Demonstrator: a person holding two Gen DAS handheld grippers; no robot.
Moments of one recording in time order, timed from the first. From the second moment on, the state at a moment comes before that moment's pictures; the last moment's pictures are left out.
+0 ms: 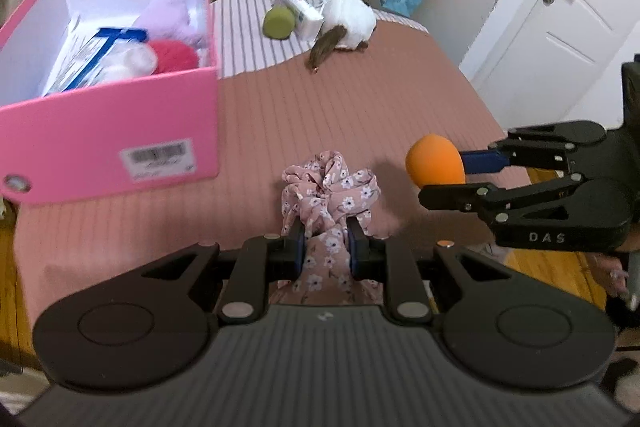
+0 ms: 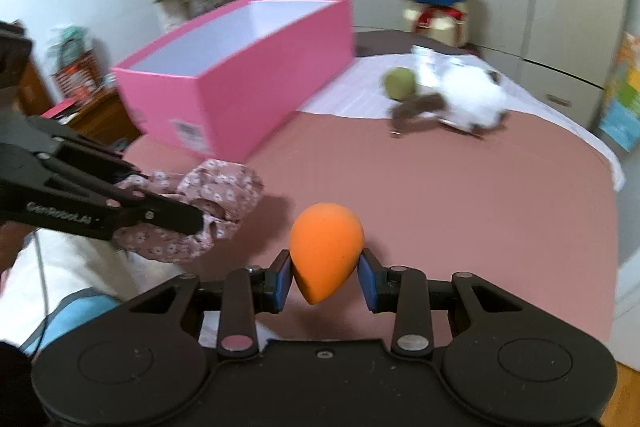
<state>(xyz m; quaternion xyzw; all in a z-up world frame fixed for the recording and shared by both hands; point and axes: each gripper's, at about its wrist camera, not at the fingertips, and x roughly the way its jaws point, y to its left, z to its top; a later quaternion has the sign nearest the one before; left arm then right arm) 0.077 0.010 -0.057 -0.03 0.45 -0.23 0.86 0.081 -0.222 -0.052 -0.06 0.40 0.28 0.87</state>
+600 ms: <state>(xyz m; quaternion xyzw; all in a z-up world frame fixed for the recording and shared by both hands) 0.041 0.083 0.013 -0.03 0.43 -0.22 0.88 0.072 -0.144 0.005 -0.06 0.40 0.41 0.82</state>
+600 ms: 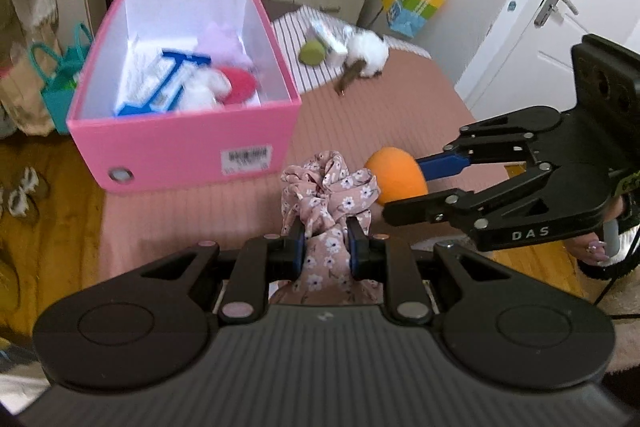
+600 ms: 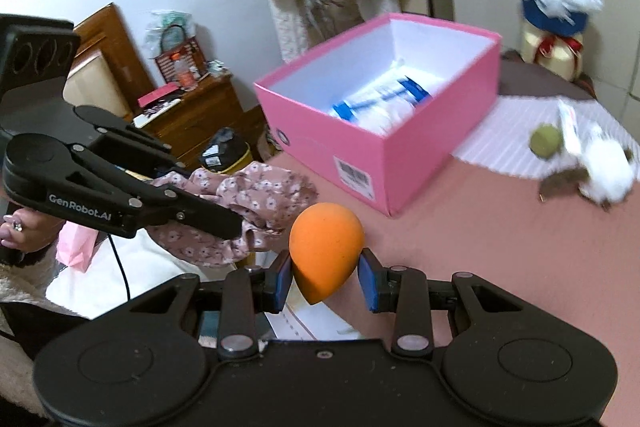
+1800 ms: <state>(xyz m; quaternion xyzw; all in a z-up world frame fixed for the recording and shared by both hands) 0.274 0.144 -0.004 -0.03 0.34 -0.04 0.94 0.304 -0.024 0.000 -0.13 0.34 0.37 0.86</state>
